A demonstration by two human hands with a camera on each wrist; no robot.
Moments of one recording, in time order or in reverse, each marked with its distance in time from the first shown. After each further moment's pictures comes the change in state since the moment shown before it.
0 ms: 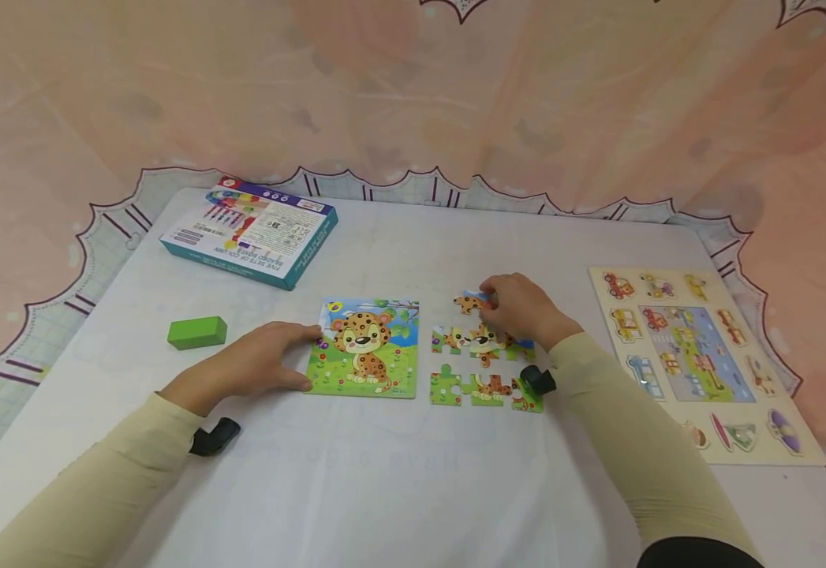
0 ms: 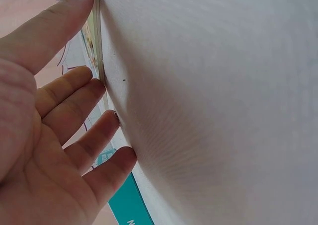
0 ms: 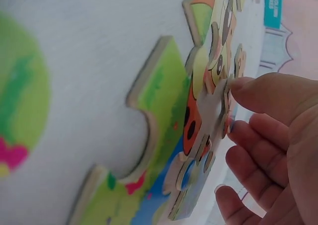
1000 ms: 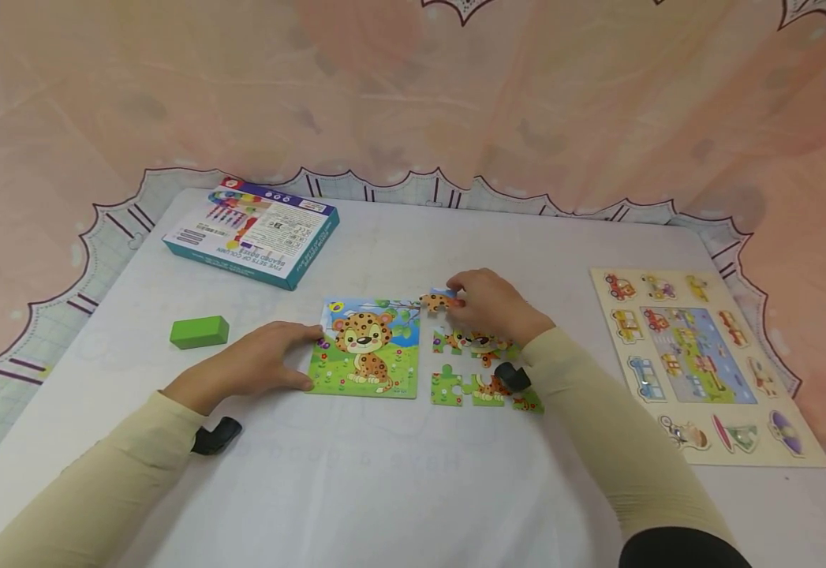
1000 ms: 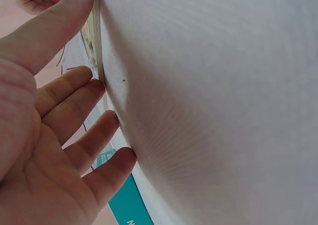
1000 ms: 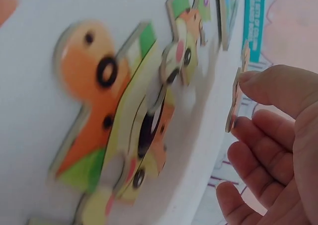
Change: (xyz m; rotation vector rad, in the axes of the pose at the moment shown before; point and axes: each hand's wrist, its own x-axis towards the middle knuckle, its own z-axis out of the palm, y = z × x) left_hand 0.000 0.001 0.000 0.004 -0.005 -0.010; right_hand 0.016 -0.043 0.004 0.000 -0.015 -0.075
